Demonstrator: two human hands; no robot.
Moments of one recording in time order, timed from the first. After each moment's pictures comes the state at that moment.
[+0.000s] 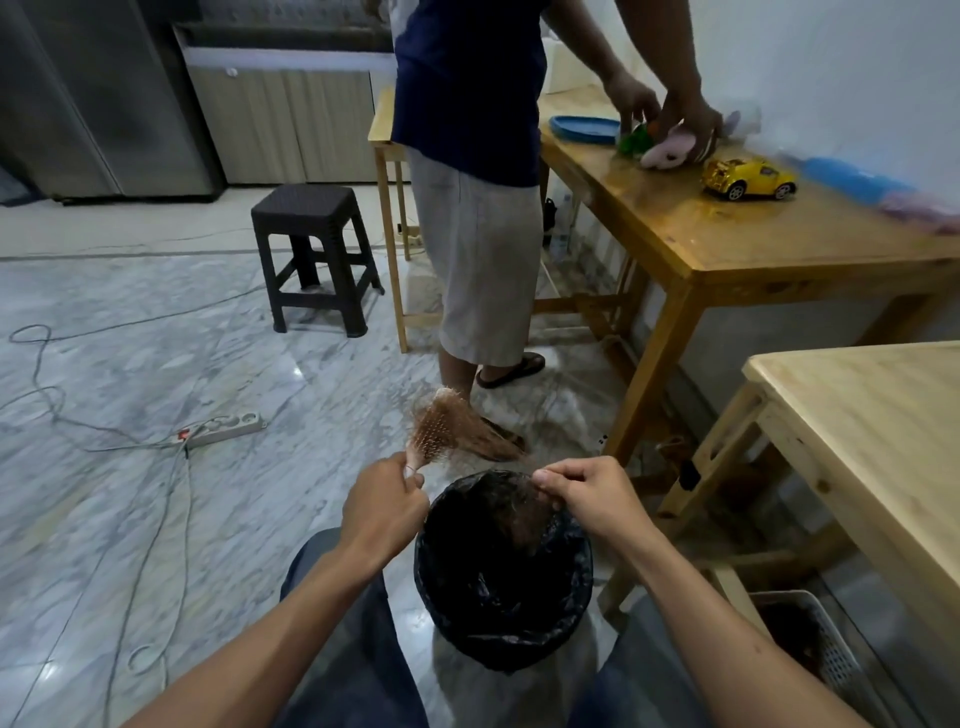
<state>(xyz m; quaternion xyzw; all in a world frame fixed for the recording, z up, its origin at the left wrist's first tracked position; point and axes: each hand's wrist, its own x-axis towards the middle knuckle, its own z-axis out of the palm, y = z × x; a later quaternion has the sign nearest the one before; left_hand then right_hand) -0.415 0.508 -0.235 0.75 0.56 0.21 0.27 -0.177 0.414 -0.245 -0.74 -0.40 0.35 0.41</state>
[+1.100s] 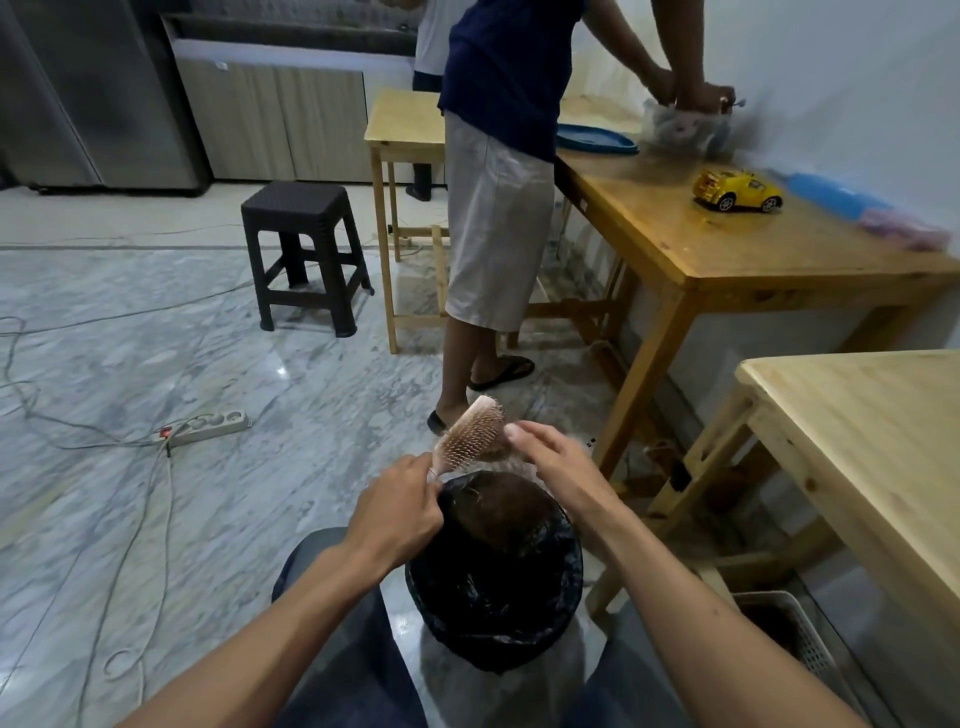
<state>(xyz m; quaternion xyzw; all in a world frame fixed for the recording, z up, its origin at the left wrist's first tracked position) -0.413 0.503 -0.239 0.84 0.45 0.19 0.22 -0.203 0.435 -0.220 -0.68 -0.38 0.43 0.46</state>
